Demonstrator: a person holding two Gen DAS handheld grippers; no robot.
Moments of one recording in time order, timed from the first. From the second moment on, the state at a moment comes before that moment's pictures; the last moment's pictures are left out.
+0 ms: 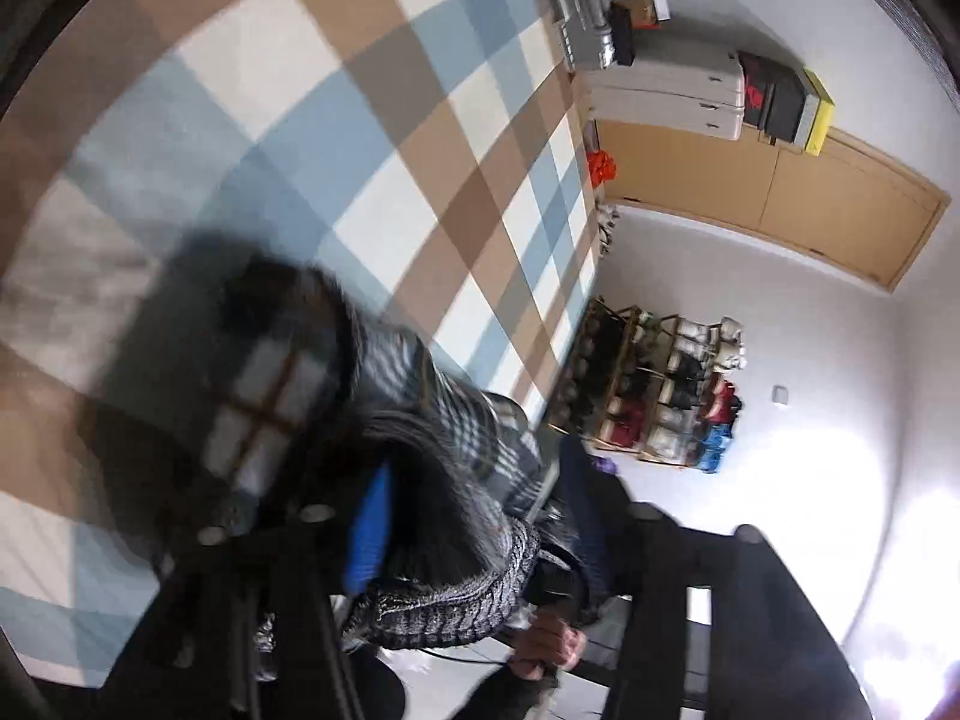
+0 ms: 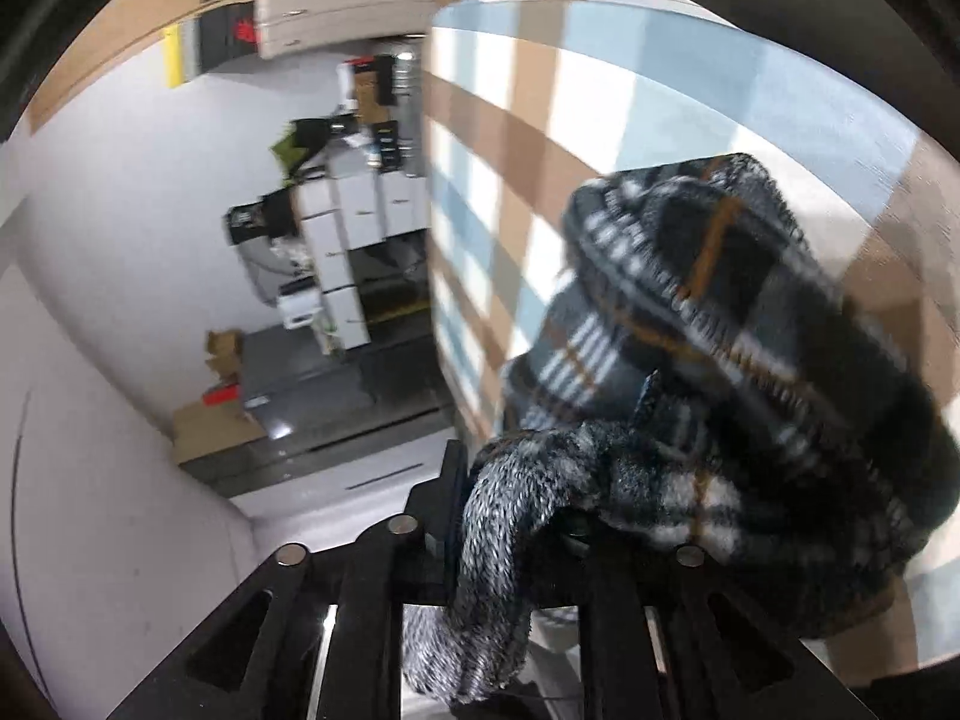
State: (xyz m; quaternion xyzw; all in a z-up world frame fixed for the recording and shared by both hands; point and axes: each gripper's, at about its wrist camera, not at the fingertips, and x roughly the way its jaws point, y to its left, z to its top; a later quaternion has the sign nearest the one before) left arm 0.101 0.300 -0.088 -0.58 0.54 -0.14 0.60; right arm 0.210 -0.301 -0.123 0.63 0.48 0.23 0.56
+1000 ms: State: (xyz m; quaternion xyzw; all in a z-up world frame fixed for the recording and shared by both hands) left arm -0.008 0.254 -0.081 -0.34 0.60 -0.15 0.71; right arm 0.148 -0.212 -0.059 -0.04 0.54 0.21 0.81
